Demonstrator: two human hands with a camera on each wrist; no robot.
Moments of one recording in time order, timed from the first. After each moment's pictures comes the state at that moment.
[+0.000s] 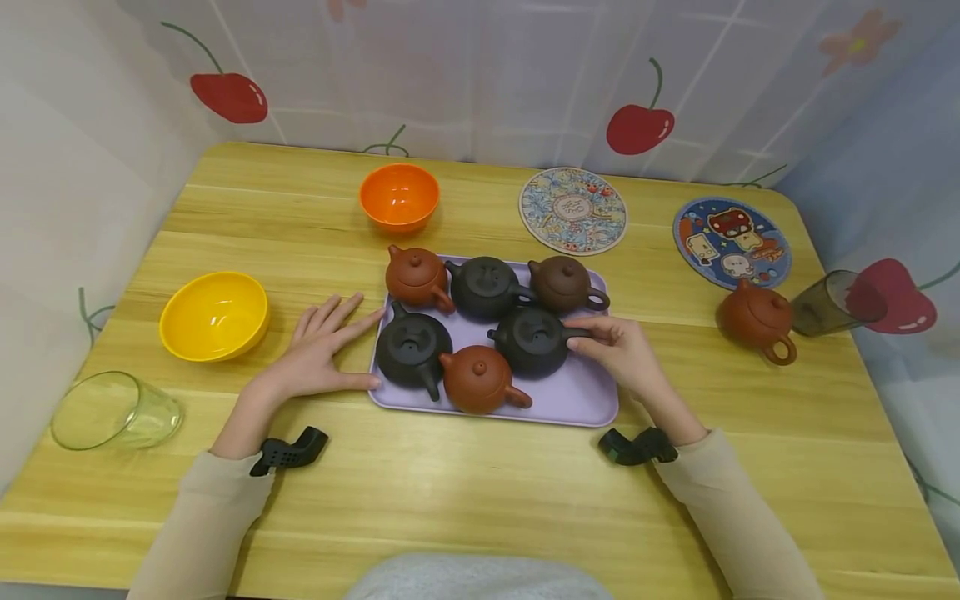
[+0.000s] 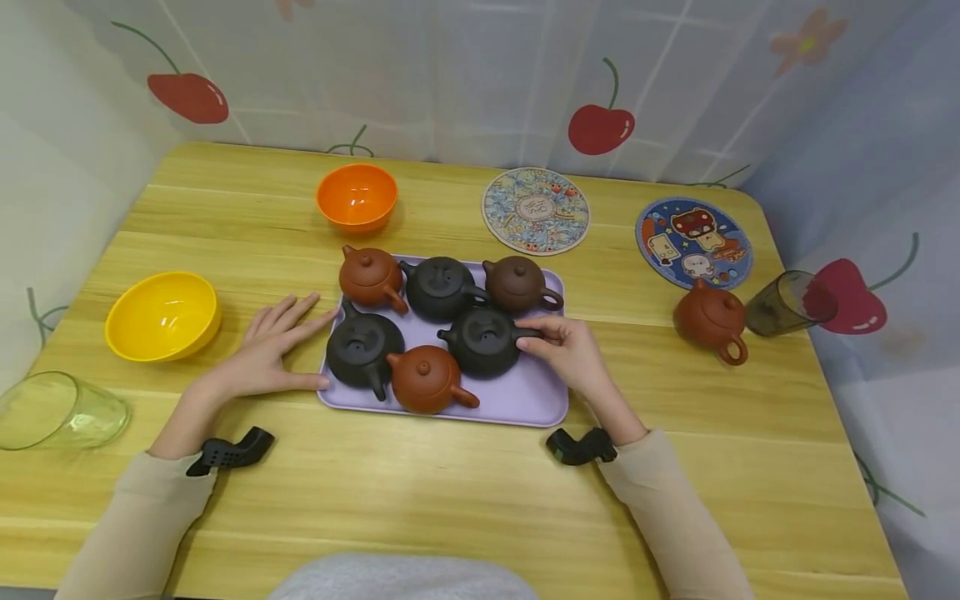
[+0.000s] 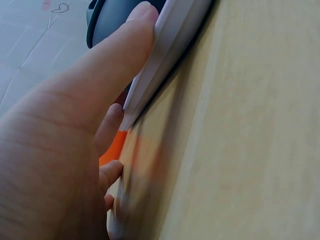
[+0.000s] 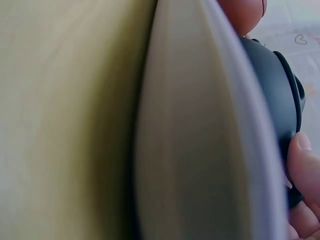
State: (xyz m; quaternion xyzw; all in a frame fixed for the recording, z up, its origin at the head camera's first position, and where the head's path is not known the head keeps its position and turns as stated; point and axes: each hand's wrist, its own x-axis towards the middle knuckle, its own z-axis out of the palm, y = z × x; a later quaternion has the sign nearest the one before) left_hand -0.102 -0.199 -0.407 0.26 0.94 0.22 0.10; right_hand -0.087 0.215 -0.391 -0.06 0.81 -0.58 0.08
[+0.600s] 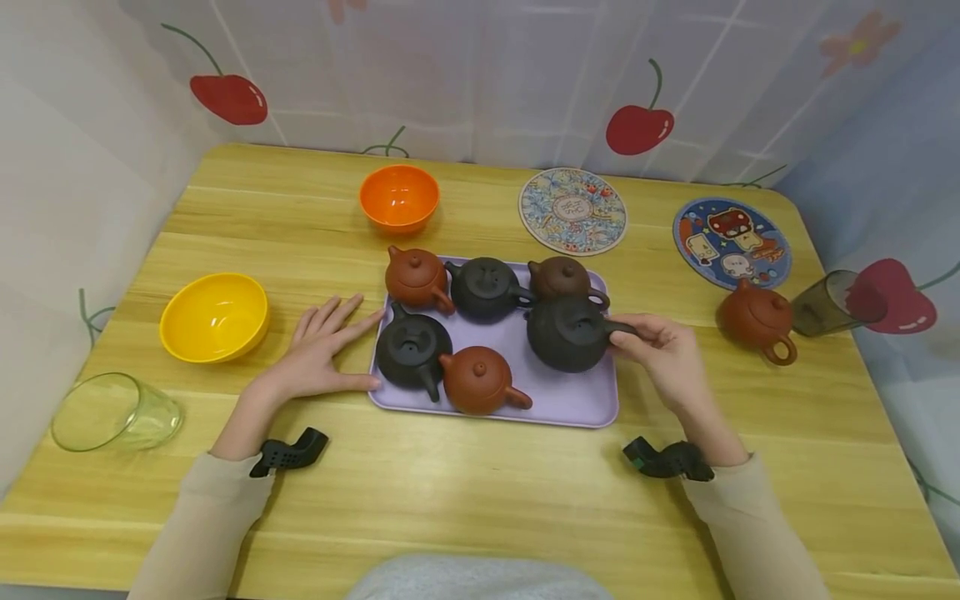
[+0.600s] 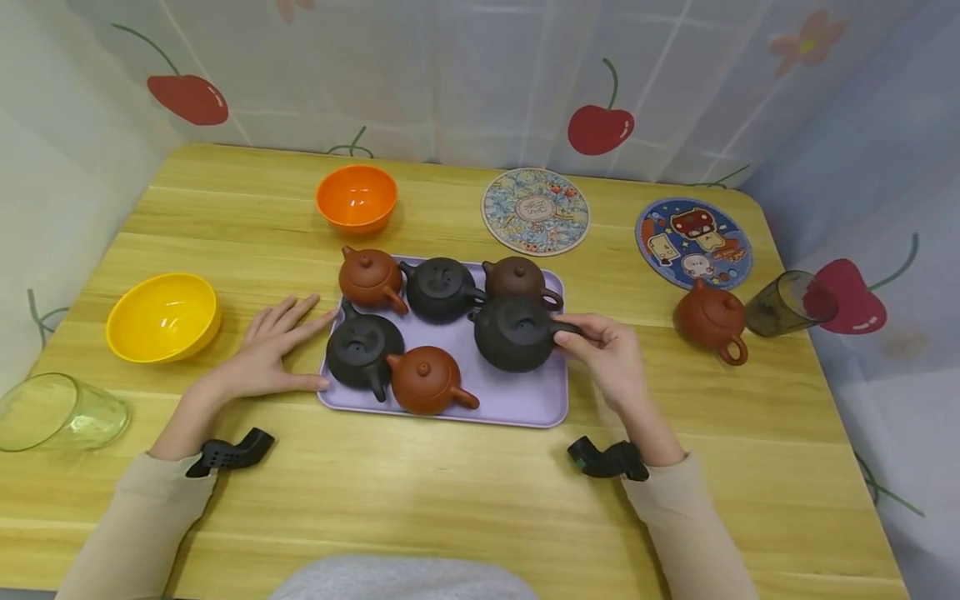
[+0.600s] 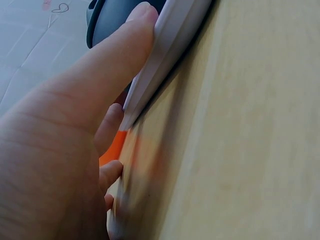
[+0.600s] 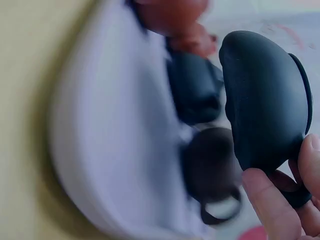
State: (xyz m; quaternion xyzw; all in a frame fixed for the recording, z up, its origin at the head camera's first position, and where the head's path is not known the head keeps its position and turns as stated) left_hand -0.101 -0.199 -0.406 0.26 0.93 0.22 0.10; right_hand -0.079 0.263 -0.407 -0.06 0.73 -0.68 -0.02
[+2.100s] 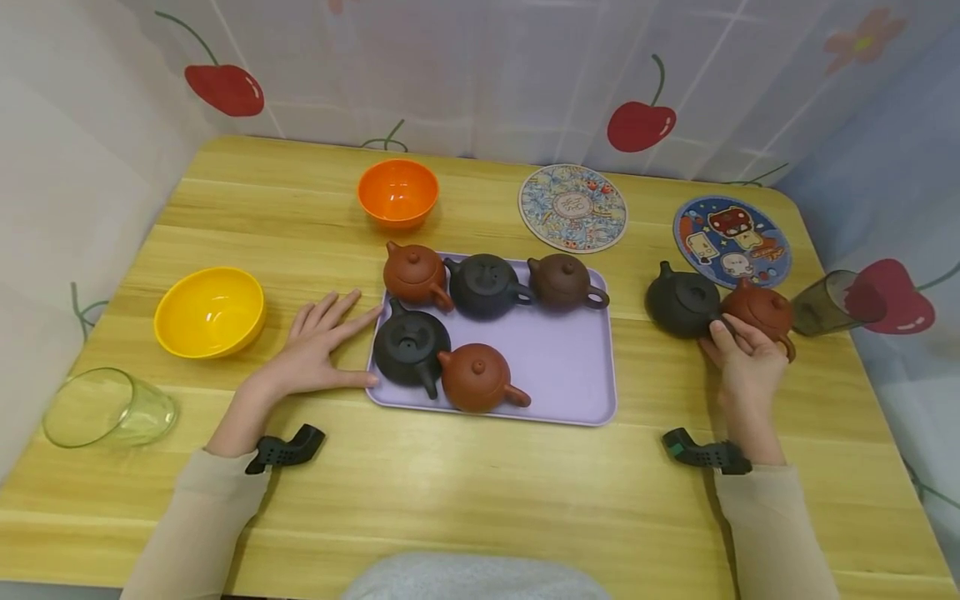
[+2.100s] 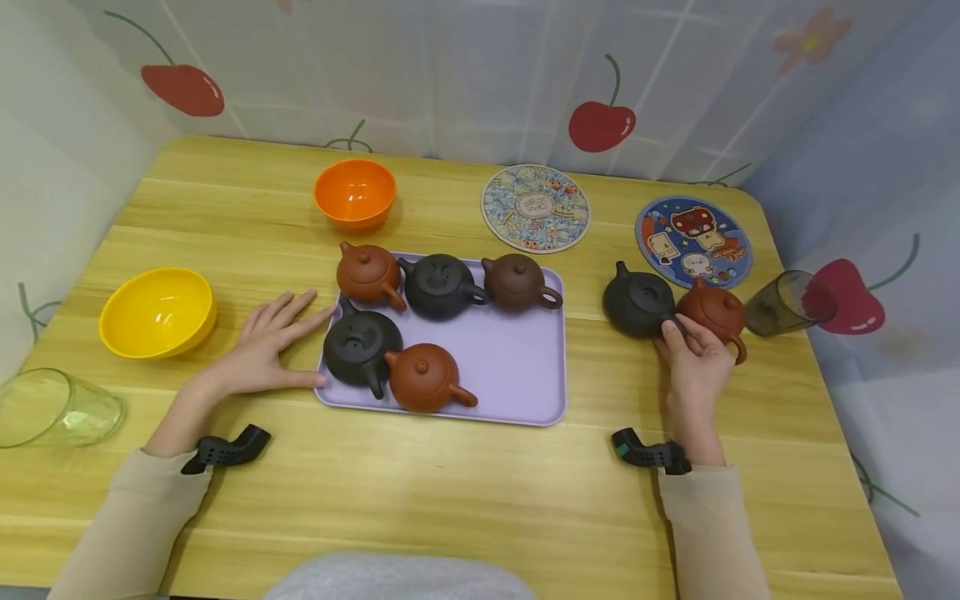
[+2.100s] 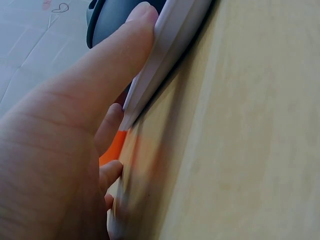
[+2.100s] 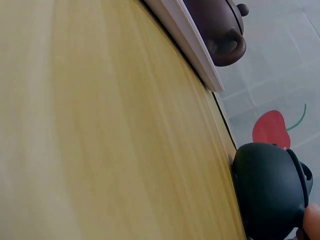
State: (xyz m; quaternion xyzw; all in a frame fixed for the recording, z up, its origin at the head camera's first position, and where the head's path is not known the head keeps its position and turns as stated) left_hand -0.102 -0.198 -0.405 0.26 0.93 0.22 0.09; right_hand -0.068 0.323 -0.391 0.28 0.53 -0.77 -0.19
